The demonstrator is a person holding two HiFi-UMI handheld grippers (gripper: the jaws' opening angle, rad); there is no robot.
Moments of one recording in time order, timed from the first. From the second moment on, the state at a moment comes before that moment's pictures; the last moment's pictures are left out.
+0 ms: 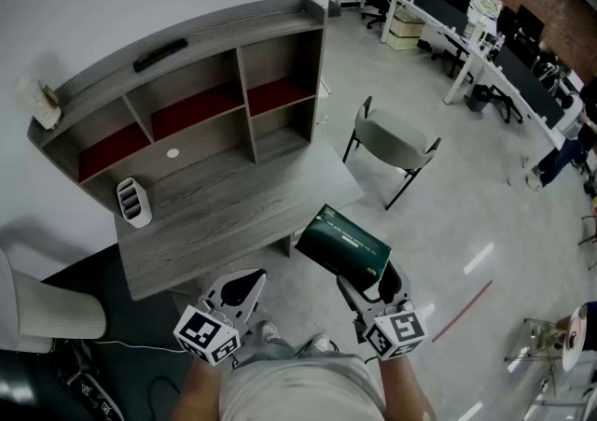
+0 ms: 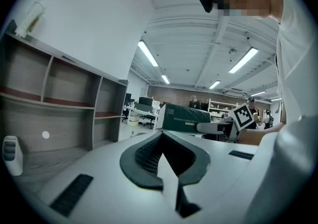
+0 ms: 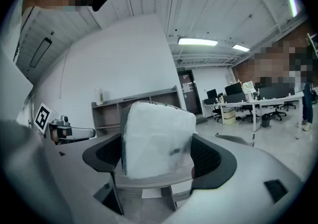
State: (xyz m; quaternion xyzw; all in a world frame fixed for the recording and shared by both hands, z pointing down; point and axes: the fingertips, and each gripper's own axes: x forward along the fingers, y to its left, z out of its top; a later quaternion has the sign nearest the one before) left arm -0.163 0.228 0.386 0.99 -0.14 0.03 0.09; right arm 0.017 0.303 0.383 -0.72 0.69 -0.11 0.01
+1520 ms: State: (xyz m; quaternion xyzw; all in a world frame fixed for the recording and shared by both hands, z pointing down) left arm -0.060 0.013 0.414 0.97 -0.21 0.06 0.12; right arm 0.142 0.062 0.401 -0.67 0.73 -0.13 0.02
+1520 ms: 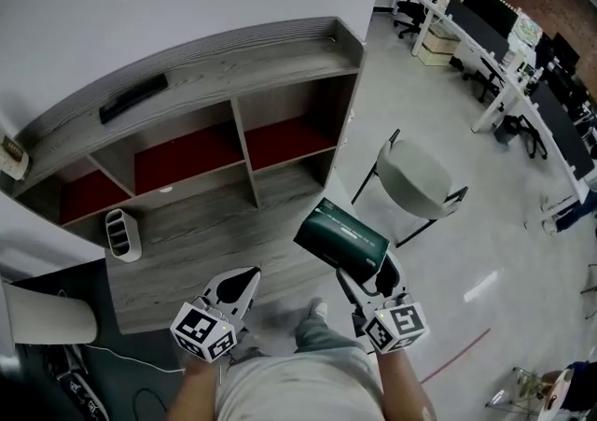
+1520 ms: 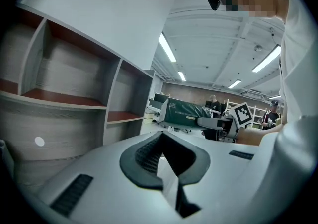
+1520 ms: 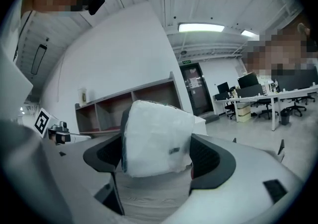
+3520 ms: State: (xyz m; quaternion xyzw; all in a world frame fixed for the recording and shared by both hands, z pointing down) left arm -0.071 -0.103 0.511 0.89 -0.37 0.12 0.24; right arm 0.142 -0.207 0.680 -0.46 0.84 -0.19 -0.21
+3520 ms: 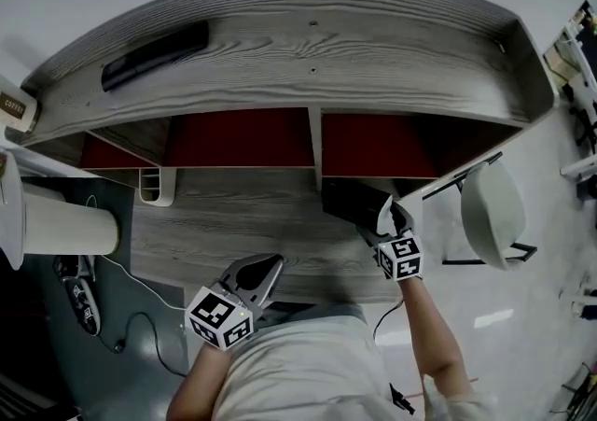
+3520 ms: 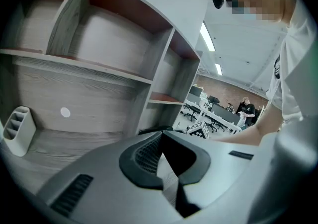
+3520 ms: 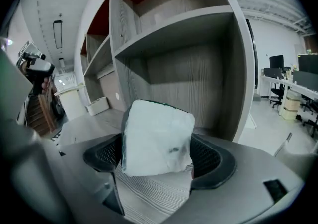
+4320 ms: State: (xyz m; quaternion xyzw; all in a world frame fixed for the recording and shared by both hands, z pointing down) left arm -0.077 -0.093 0.529 0.90 -0.34 0.13 0.26; right arm 0.169 -0.208 0.738 -0.48 0.80 -0.16 -0.33
